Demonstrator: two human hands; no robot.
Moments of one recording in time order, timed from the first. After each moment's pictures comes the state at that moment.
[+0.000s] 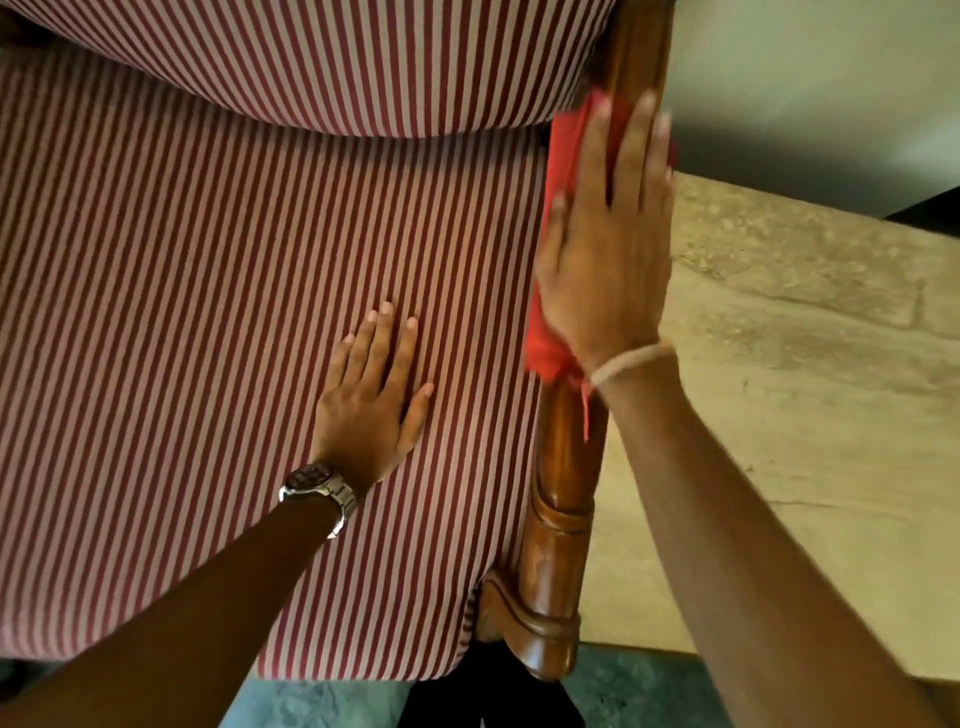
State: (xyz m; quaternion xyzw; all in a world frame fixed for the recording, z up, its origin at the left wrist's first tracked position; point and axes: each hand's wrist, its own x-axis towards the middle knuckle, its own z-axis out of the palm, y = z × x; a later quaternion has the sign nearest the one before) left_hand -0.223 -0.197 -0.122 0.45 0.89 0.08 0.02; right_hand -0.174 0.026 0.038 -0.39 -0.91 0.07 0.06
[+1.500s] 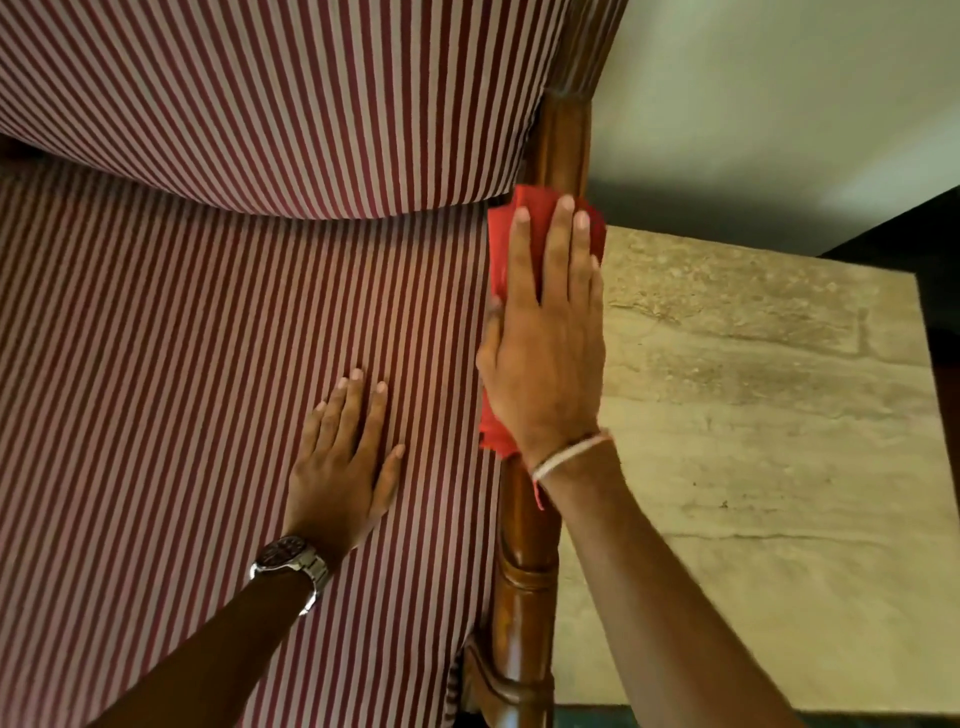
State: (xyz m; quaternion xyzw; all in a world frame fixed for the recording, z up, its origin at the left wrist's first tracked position) left_hand -0.221 -0.193 -0.112 0.45 0.89 0.06 0.04; right_hand -0.162 0.012 0.032 -0.40 -0.91 0.09 0.05
